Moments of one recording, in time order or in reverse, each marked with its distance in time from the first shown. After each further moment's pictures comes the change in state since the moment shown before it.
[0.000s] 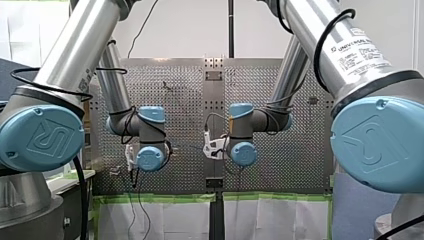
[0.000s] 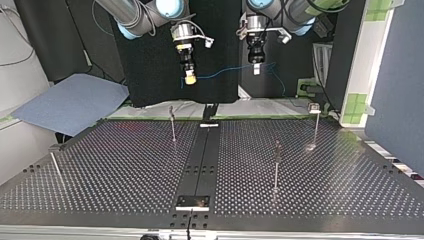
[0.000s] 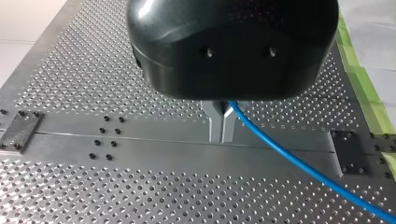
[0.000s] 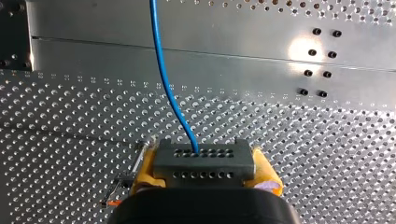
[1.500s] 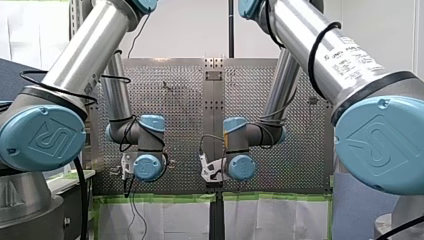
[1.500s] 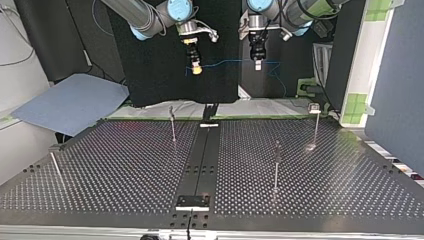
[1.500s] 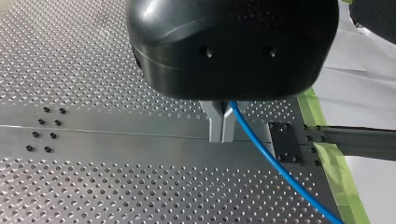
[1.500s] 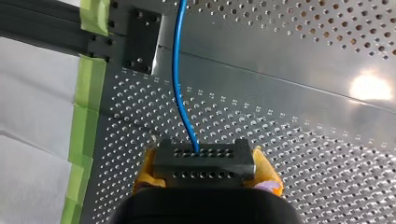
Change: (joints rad) left arm 0.011 -0.090 -0.001 -0.028 0.000 0.021; right arm 0.038 0.122 -0.034 0.144 0.025 -0.067
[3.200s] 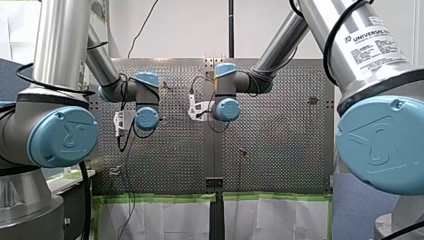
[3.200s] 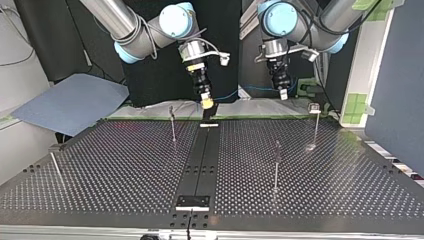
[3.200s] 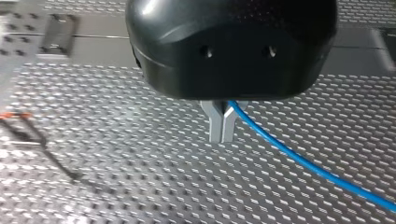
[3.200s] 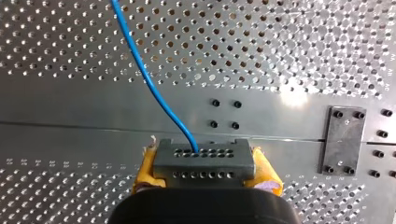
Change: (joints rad) left arm 0.195 0.384 0.150 -0.426 0.010 0.017; right arm 0.003 -0.240 -0.272 0.267 -0.110 0.095
